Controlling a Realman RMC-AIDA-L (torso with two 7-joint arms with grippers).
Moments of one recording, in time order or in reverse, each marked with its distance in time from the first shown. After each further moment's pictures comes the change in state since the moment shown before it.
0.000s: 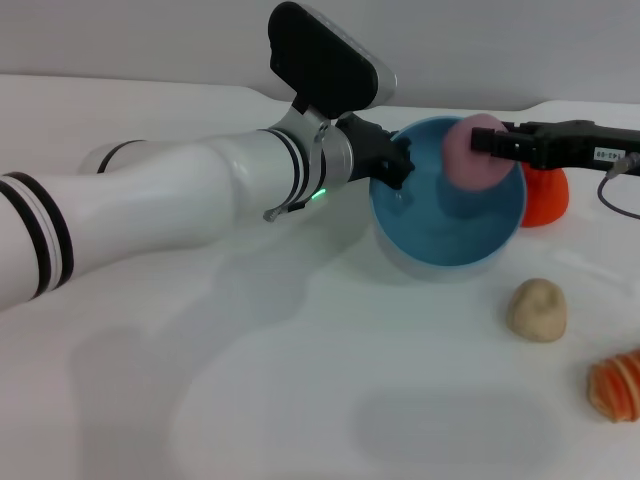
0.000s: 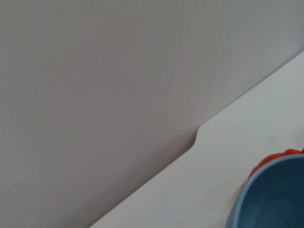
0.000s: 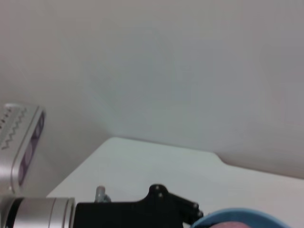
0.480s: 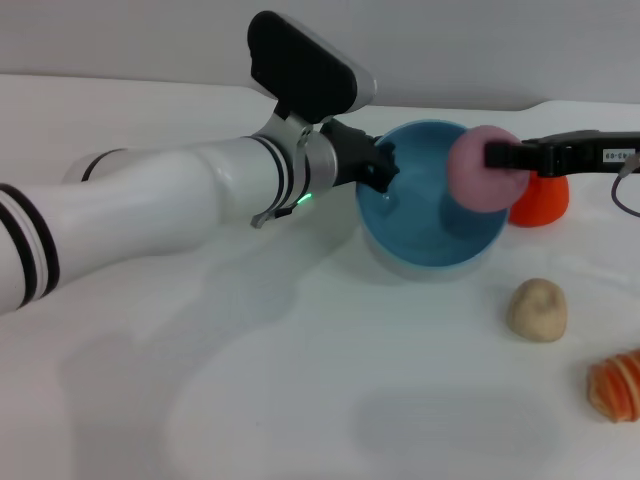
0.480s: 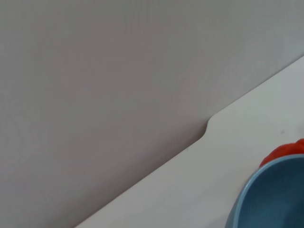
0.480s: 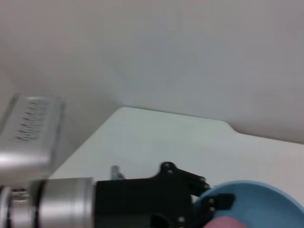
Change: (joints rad) left arm 0.037 0.004 -0.021 0.008 0.000 0.003 0.002; right arm 0.009 -0.002 -0.009 -0.156 -0.153 -0.126 0.233
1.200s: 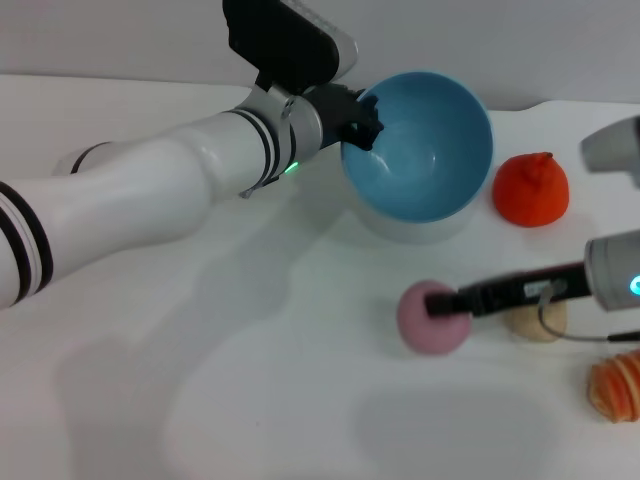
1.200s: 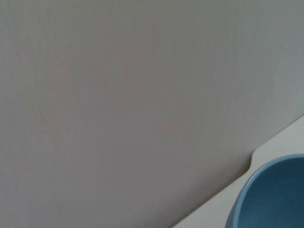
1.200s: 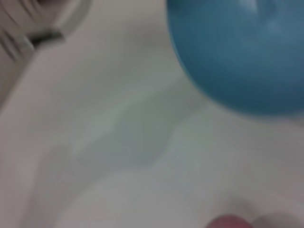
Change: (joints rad) left arm 0.007 -0.004 -0.068 -0.007 0.014 -0.095 0.060; right arm 0.053 0.008 -0.220 0.335 -0.043 0.108 0.011
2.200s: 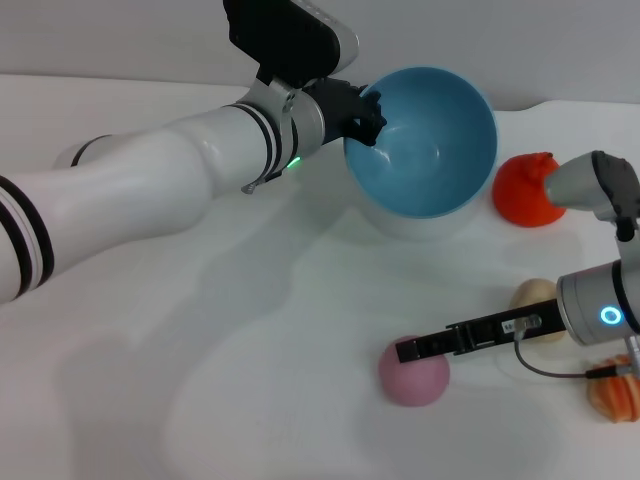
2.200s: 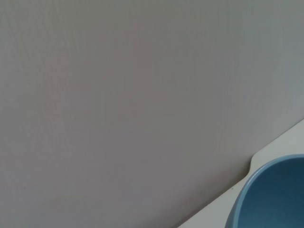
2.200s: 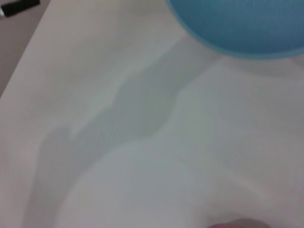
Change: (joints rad) left arm -0.005 0.000 -0.017 0.008 0.000 0.015 0.000; right arm 0.095 0.003 0.029 0.237 -0.043 0.057 0.008
